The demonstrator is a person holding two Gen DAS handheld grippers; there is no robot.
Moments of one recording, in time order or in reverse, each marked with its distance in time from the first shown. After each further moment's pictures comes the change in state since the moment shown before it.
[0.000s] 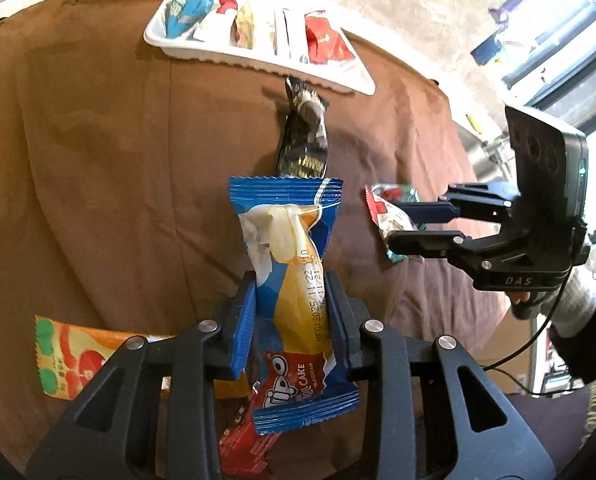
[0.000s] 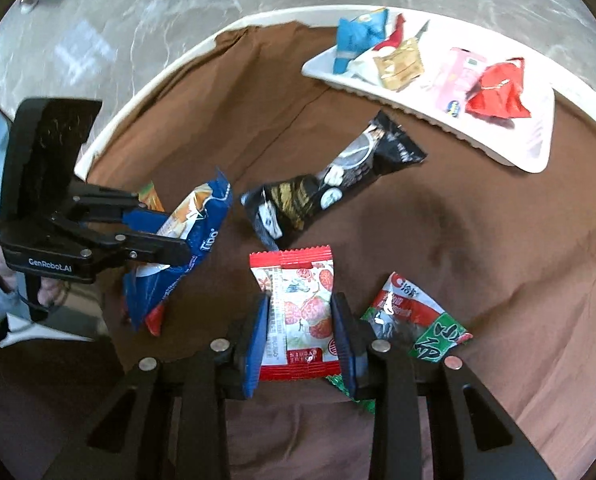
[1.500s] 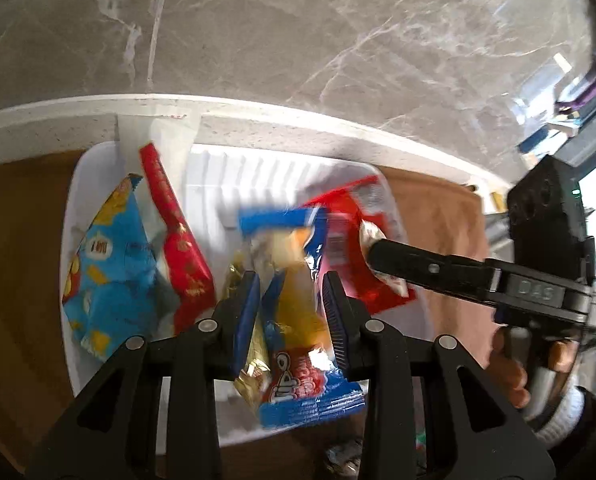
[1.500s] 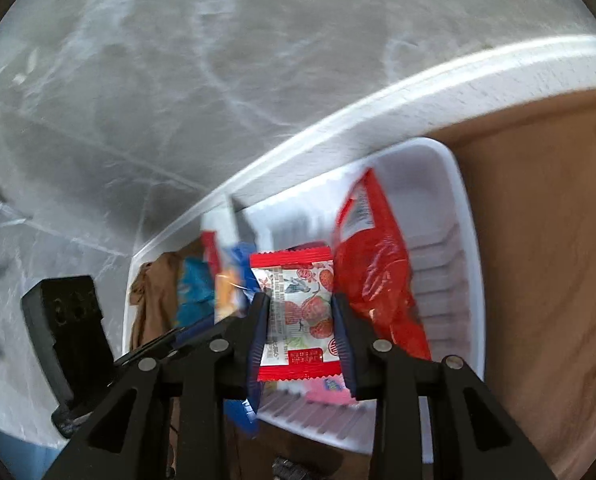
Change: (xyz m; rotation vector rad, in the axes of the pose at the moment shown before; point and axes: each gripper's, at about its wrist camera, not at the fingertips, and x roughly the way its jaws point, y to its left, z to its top) left arm 0.107 0.028 0.323 0.038 -0.077 0.014; right arm 0.006 -0.185 0.151 0.768 -0.322 0.076
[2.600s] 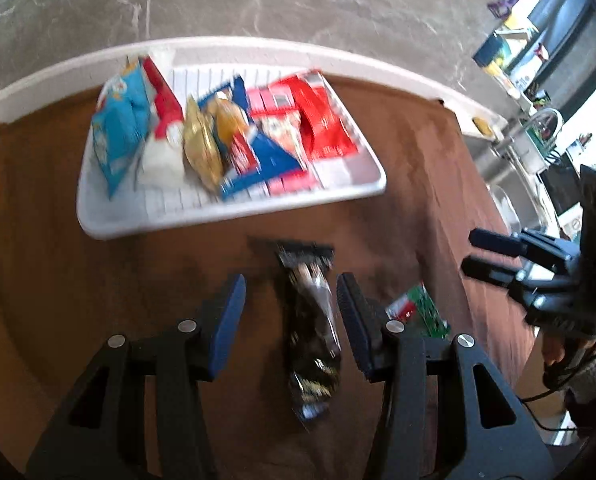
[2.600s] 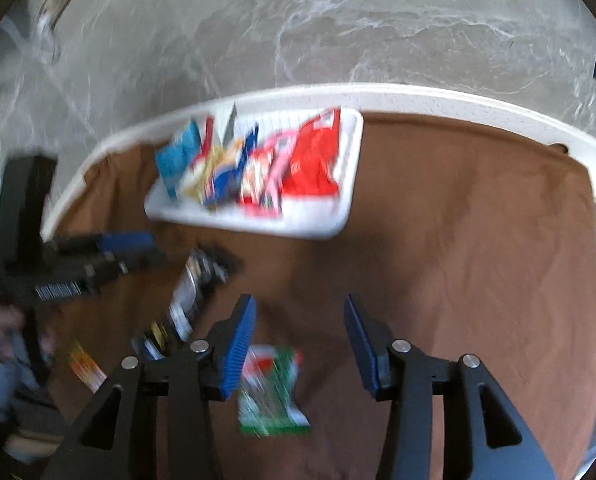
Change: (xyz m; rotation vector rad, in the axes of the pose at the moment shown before) left arm -0.062 -0.058 -0.155 0.147 0.042 0.050; right arm -0.121 0.007 -0.182 -0.470 -0.050 -0.384
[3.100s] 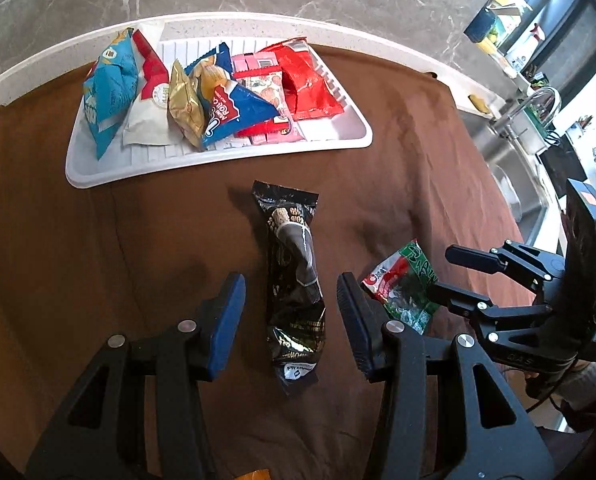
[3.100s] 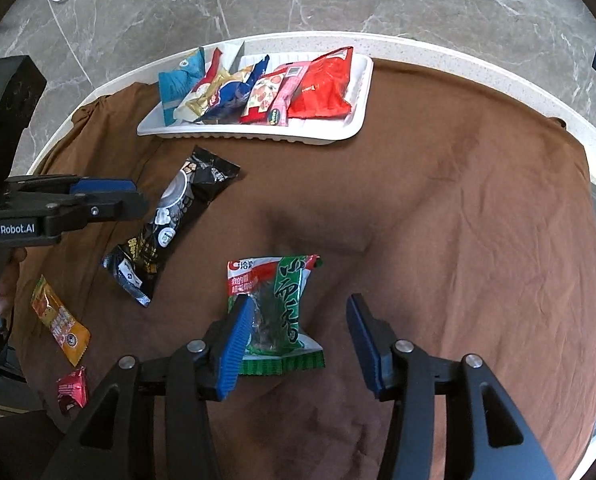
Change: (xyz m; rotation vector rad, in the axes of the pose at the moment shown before) left arm 0.004 -0.012 -0.027 0.026 0.047 0.009; right arm 0.021 0.016 -0.043 -0.034 0.056 -0.048
